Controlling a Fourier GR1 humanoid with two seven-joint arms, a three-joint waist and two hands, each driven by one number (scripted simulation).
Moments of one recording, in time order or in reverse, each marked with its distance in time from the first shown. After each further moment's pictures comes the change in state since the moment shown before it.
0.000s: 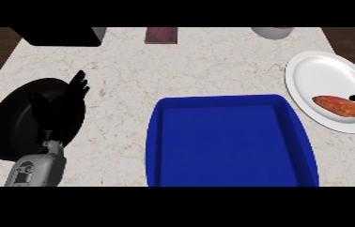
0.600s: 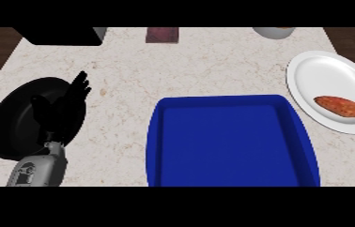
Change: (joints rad) left arm 0.007 -0.006 -0.006 -0.005 -0.003 -0.007 -0.010; right arm -0.025 -0.088 -0.023 0.114 -0.142 0.288 0.234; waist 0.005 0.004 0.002
